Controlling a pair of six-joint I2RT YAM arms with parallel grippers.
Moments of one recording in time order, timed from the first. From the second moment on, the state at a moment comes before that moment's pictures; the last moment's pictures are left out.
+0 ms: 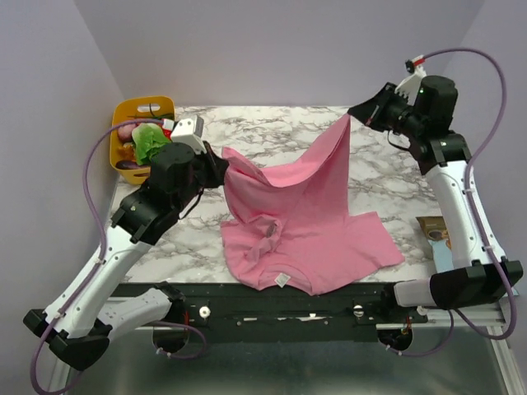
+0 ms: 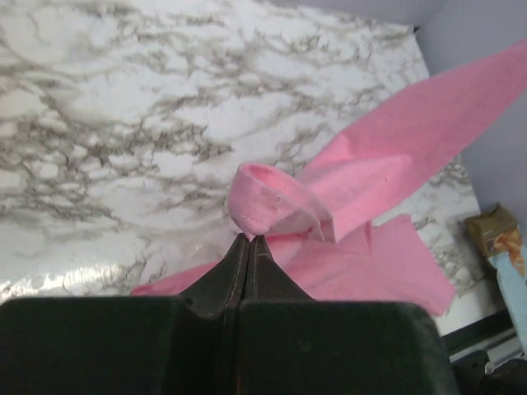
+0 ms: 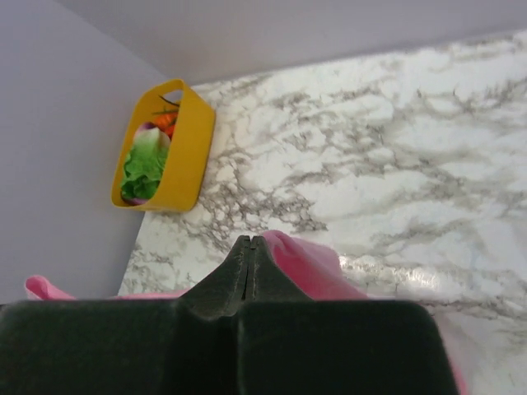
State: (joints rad) left arm -0.62 0.95 1.18 -0.57 -0.20 -0.51; right arm 0.12 1.37 1.51 -0.43 -0.42 0.51
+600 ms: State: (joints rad) left arm -0.62 1.27 2.12 -0.73 -0.30 -0.30; right arm 0.12 1.28 2.17 -0.63 -0.26 0.43
